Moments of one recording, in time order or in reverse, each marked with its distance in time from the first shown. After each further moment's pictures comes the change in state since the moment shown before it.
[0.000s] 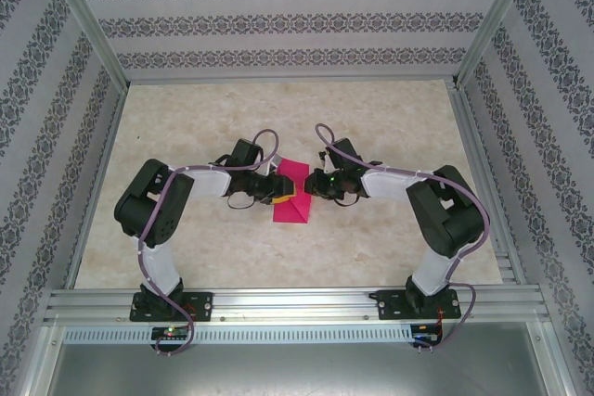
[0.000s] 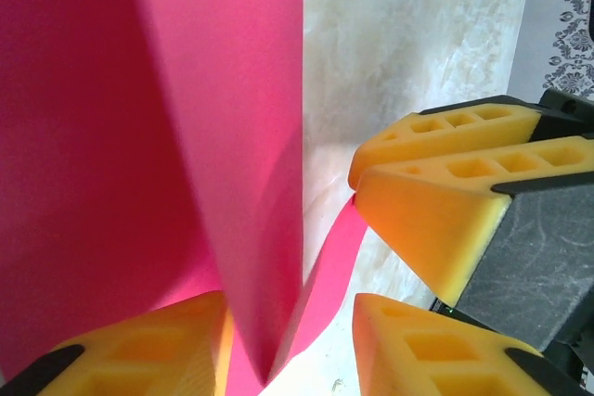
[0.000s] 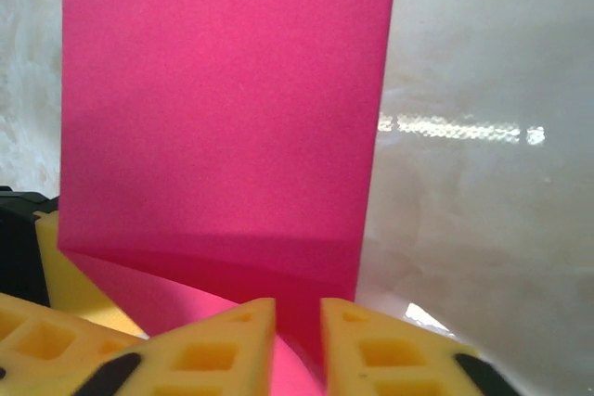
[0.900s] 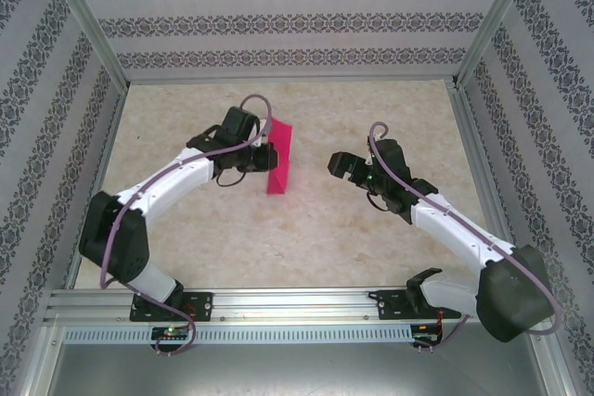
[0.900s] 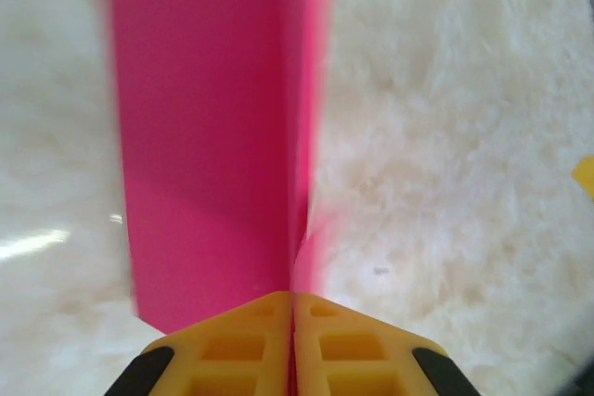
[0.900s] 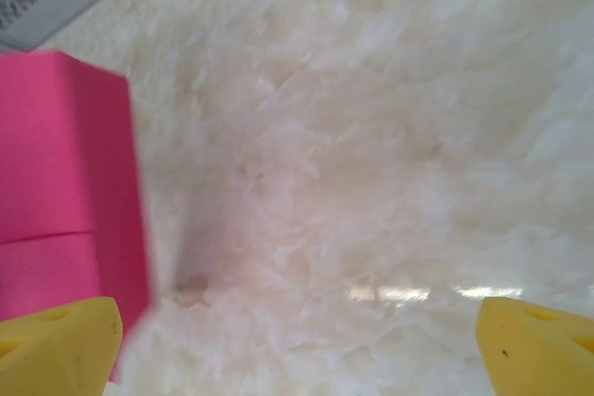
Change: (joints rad) left arm -0.047 -0.311 0.320 -0.581 -0.557 0.251; right arm -0.102 -0.577 -0.191 -0.064 0.337 -0.005
